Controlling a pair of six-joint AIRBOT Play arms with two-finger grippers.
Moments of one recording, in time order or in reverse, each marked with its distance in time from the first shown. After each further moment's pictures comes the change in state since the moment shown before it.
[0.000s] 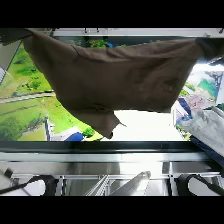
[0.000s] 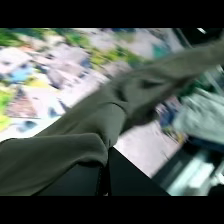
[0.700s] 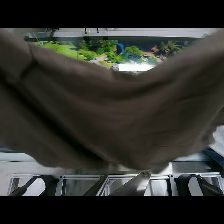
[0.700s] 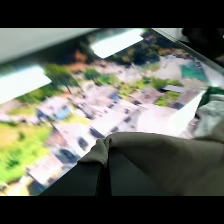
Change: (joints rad) left arm 0.203 0.196 0.130 -0.079 0.064 0.011; right arm -0.087 0.464 0.018 -0.203 -0.397 0.134
